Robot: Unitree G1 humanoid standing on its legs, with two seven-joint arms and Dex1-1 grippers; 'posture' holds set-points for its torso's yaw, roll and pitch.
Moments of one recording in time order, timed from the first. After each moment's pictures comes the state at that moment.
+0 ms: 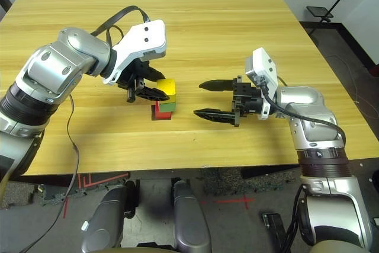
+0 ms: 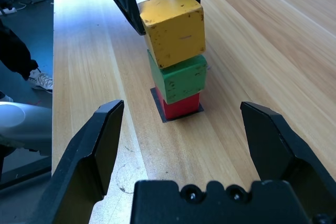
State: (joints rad) left arm -1.17 0.52 -0.51 0.00 -0.20 0.91 -1.15; right arm -0.54 -0.78 -0.02 0.14 0.49 0.35 1.36
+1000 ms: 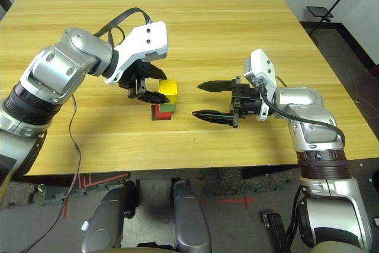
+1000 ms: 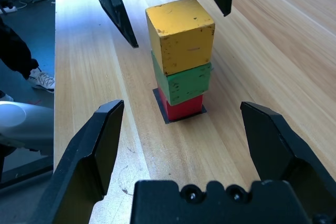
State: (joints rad) left arm -1.17 0.50 -0.51 0.05 -0.16 0.88 -1.16; right arm -0.53 -0.78 -0.02 0.12 0.49 0.36 1.36
